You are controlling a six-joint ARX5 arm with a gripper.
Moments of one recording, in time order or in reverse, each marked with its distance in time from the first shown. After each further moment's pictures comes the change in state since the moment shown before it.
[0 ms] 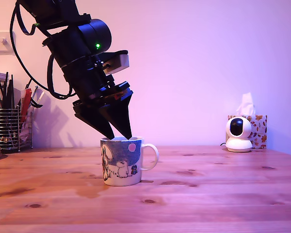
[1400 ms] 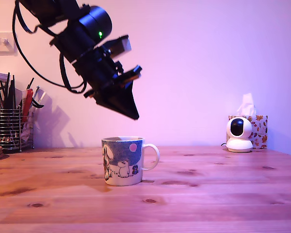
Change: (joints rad) arm 0.002 -0.019 0.005 0.211 0.071 -0.122
